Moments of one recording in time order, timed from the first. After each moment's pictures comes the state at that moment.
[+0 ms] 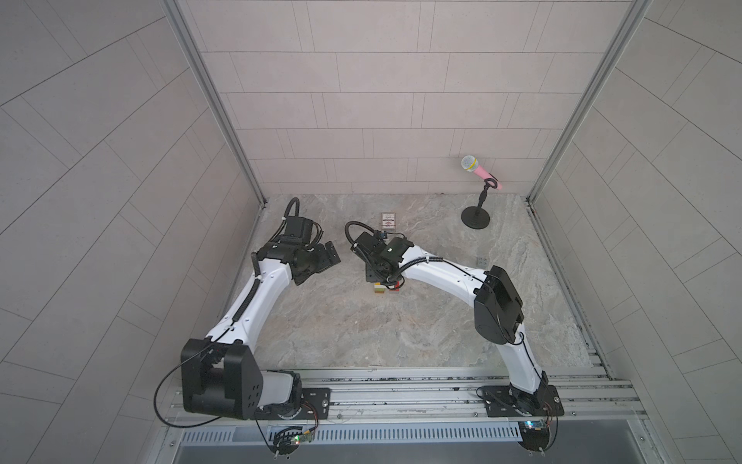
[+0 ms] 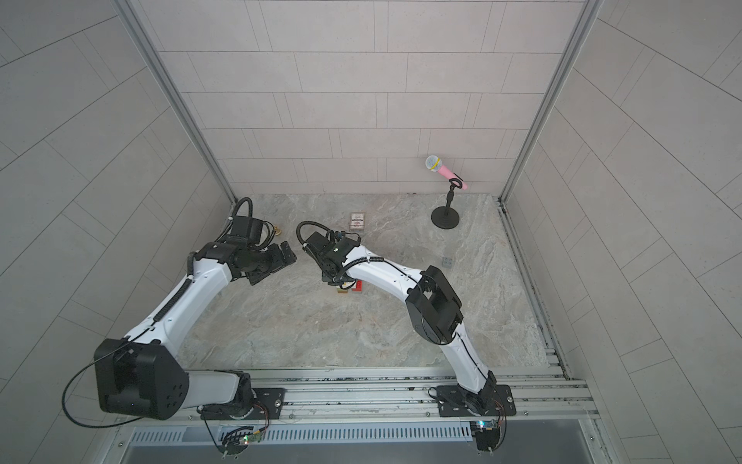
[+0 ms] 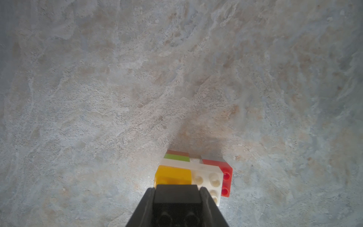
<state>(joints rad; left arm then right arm) -0.12 1.34 1.13 -0.83 0.14 -0.60 0.88 2.14 1.90 -0.97 0.28 0.84</state>
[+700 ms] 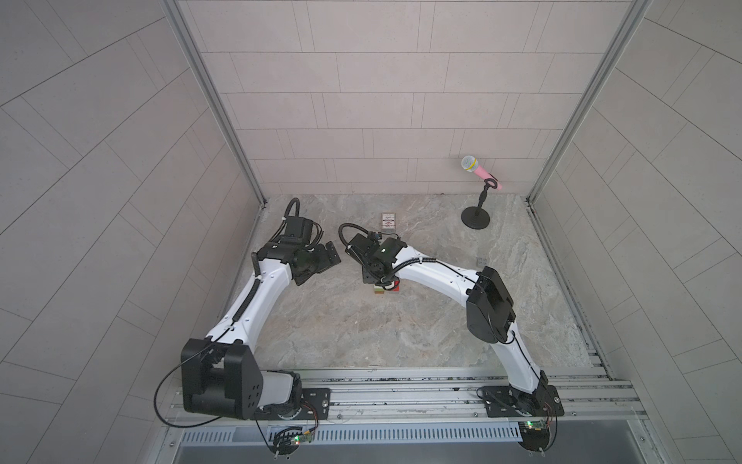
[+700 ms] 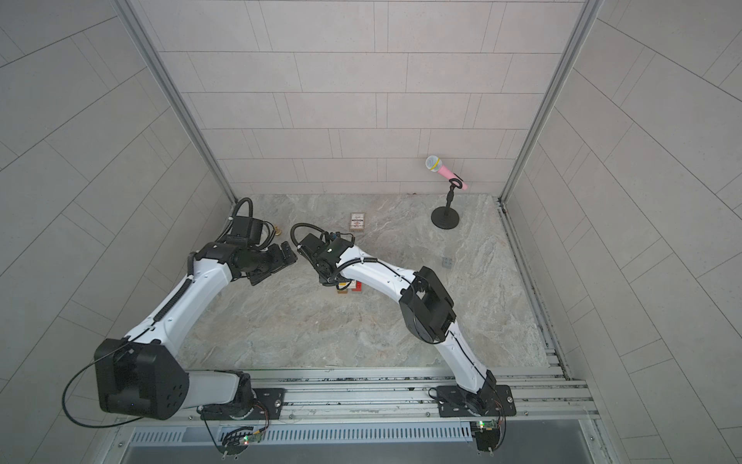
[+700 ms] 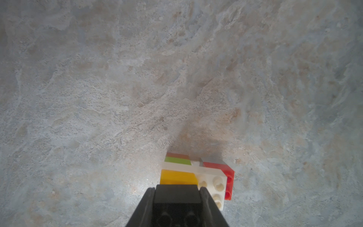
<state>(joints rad) -0.12 1.35 1.13 -0.83 0.16 -0.60 0.90 2.20 2.00 -1.03 0.32 0.81</state>
